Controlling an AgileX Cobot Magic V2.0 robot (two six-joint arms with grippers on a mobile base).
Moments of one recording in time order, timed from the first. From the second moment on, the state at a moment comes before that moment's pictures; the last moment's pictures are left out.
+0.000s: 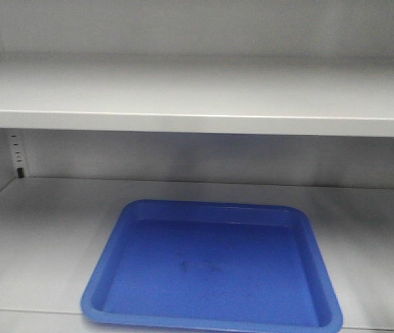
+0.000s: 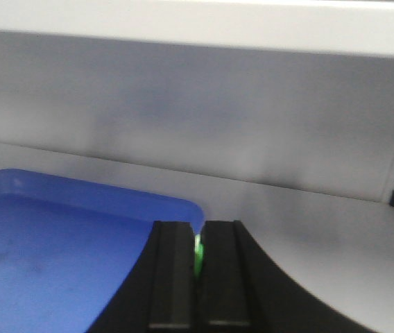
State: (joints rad) left arm -0.14 0.69 -0.77 -0.20 0.33 0.21; right arm 0.16 0.66 -0.70 0.18 0.23 -0.22
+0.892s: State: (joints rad) left arm -0.14 0.69 -0.77 -0.20 0.33 0.21; right arm 0.16 0.66 -0.70 0.18 0.23 -0.22
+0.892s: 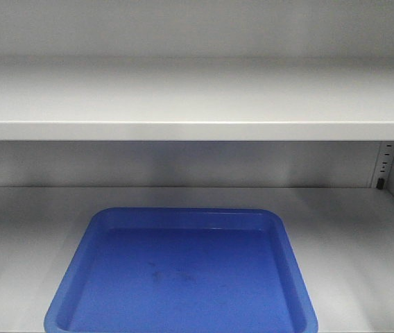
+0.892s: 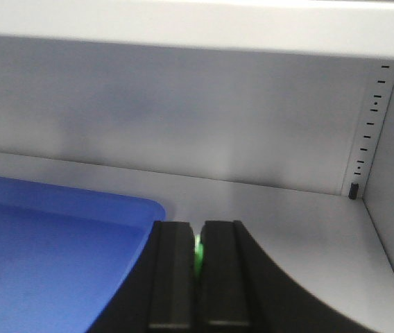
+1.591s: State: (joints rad) left arm -0.14 0.69 -0.77 -0.21 0.21 0.20; right arm 0.16 0.66 -0.70 0.19 0.24 -0.22
